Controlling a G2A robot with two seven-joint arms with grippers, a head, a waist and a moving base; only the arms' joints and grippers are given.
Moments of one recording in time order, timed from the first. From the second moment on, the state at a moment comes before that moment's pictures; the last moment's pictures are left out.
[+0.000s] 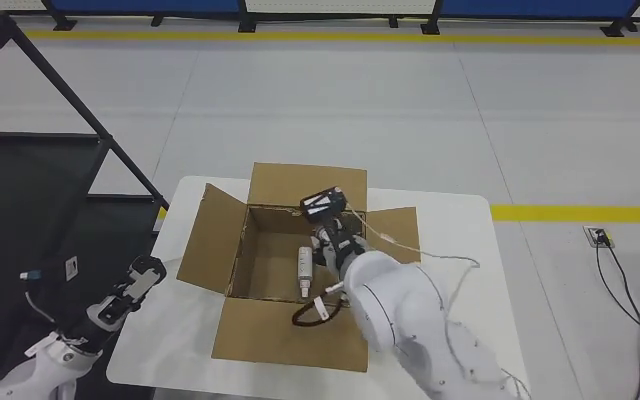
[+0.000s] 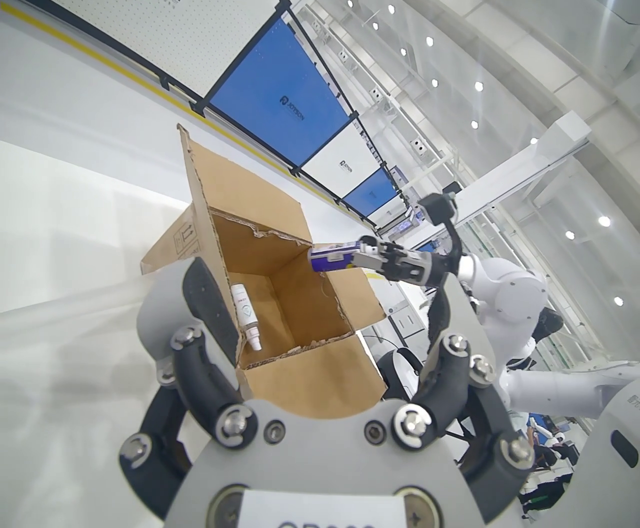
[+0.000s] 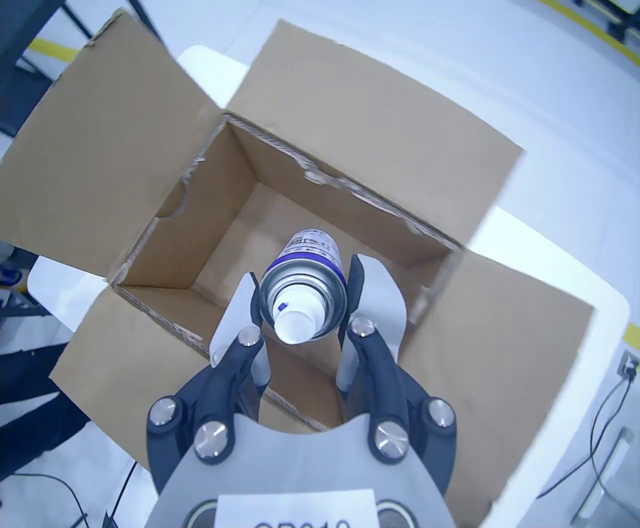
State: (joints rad) left arm 1.50 -1.09 -1.95 -1.80 -0.13 -0.57 -0.73; right arm -0.81 -1.45 0.97 -1.97 -1.43 0.32 1.27
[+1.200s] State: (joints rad) left arm 1.56 -1.08 -1.90 -1.84 -0.06 -0.55 -0.60; right arm -0.88 -1.45 1.62 -1.49 -1.49 0.33 1.35
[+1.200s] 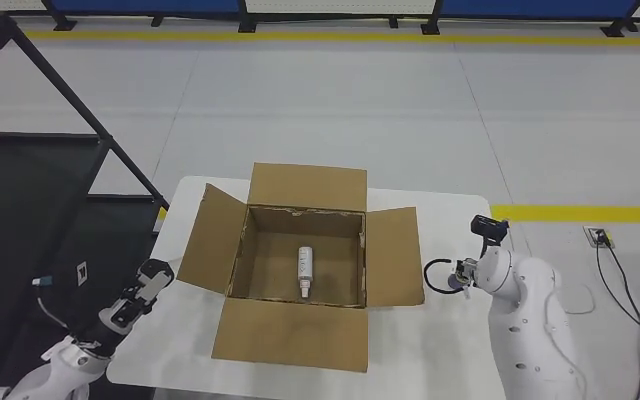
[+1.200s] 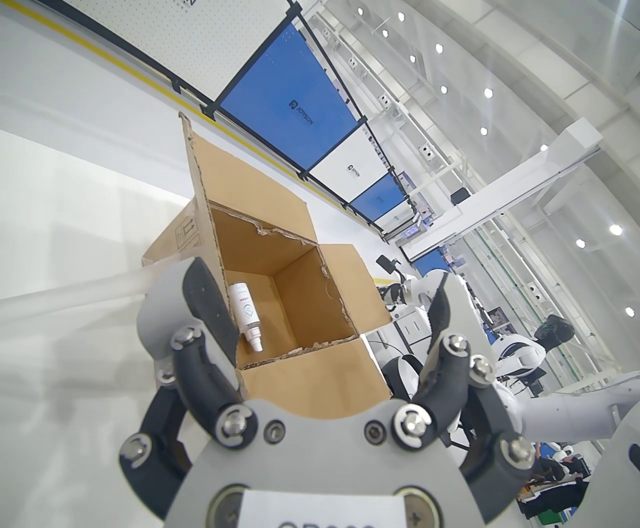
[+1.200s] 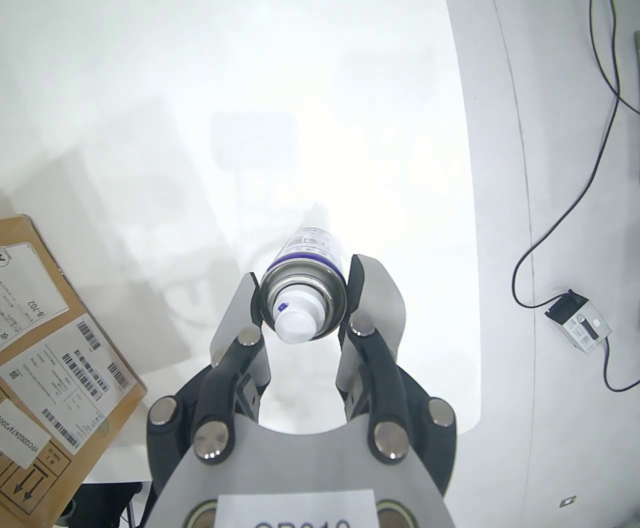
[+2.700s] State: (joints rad) left arm 1.58 -1.06 -2.03 -1.73 -0.23 -0.59 -0.61; right arm -0.30 -1.66 0.76 -1.15 -1.02 0.16 1.27
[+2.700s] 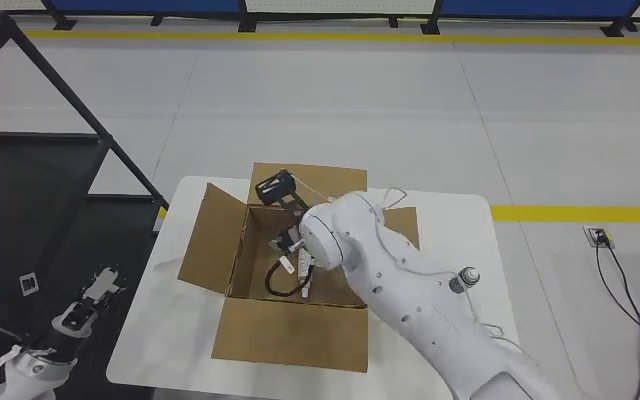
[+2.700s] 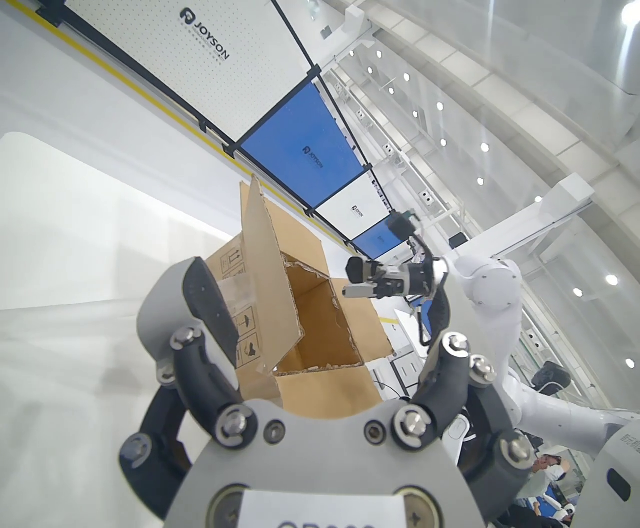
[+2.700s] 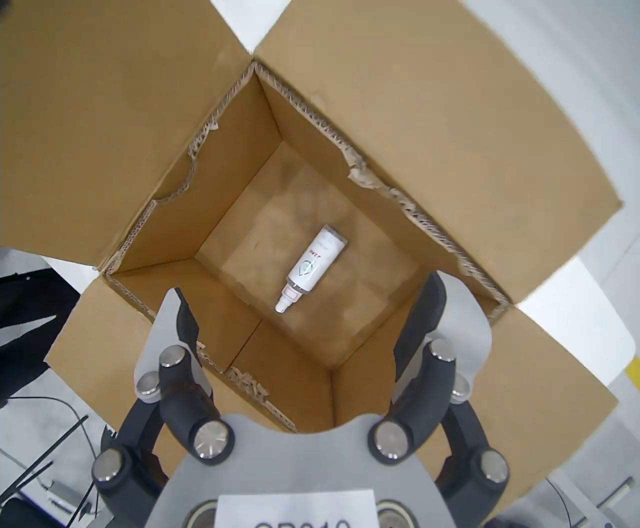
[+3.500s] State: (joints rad) left arm 1.59 -1.04 -2.05 -1.70 -0.28 -0.63 -0.70; right arm -0.22 -1.88 0.62 -0.35 -0.76 0.20 0.84
